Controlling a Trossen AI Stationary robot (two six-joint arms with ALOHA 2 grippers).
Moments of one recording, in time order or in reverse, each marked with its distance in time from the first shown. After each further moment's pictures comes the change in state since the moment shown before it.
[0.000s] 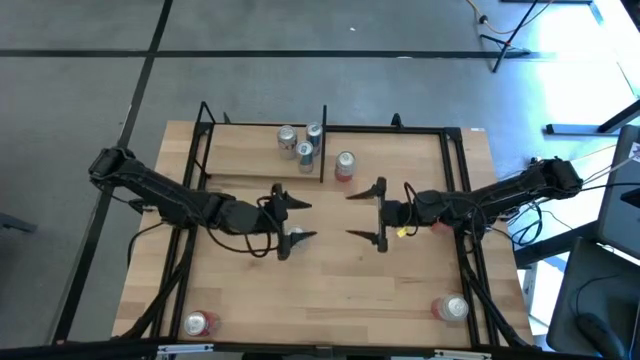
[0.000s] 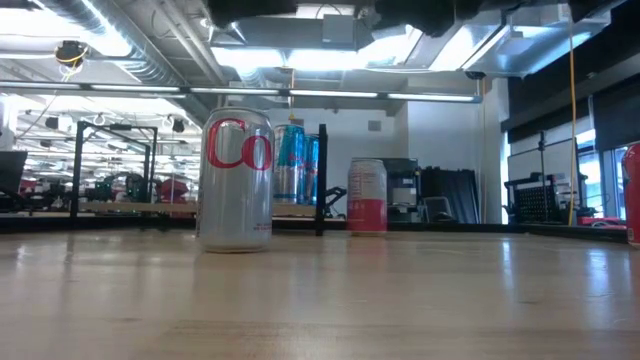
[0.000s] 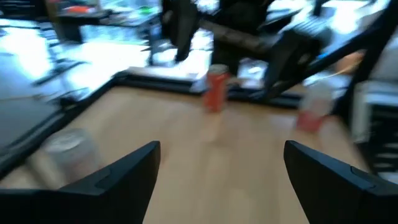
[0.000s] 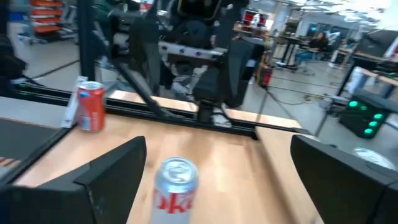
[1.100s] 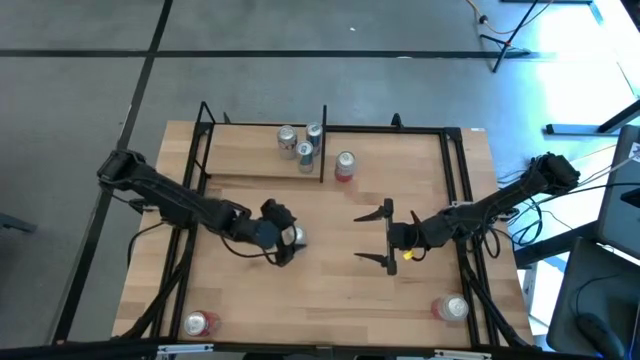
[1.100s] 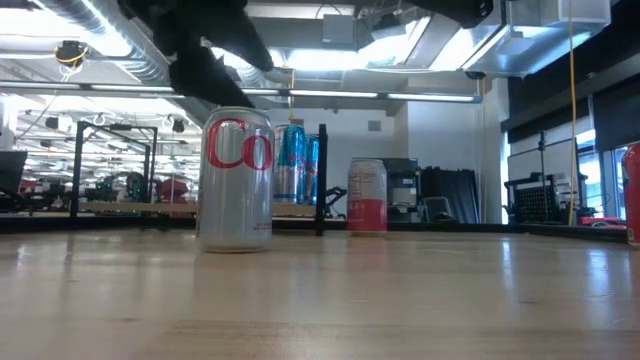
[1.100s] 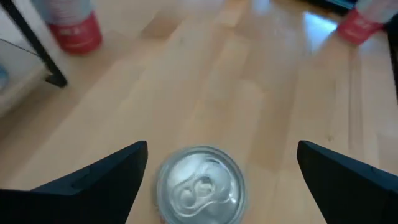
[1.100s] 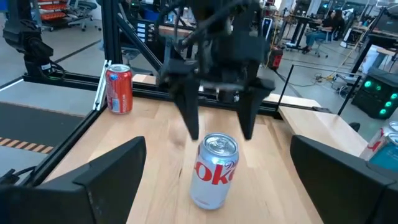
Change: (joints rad) left arm -0.006 0.104 0.000 -0.389 0.070 -0.433; right arm 0.223 0.000 0.000 -0.098 0.204 0.095
